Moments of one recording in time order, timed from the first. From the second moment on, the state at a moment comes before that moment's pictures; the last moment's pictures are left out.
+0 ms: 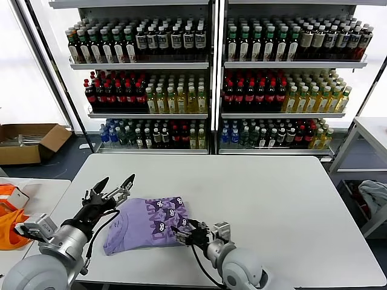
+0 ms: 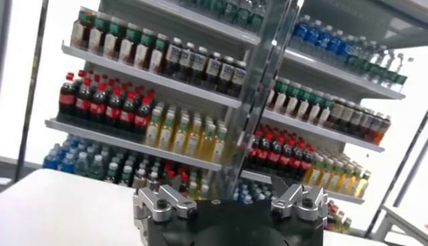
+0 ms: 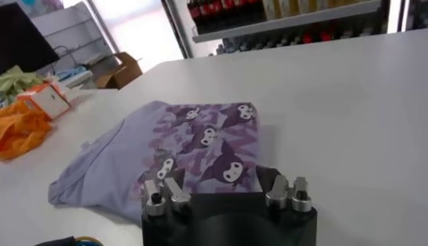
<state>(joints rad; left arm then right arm) 1.42 -1.05 -0.68 -2.38 -0.98 0.51 -0.26 -0.96 1.16 -0.19 1.88 0.80 -0.55 0.24</state>
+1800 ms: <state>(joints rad) 1.45 -1.09 -0.70 -2.41 -0.93 0.52 -0.22 -1.39 0.84 0.34 2.18 0.75 -0.47 0.12</state>
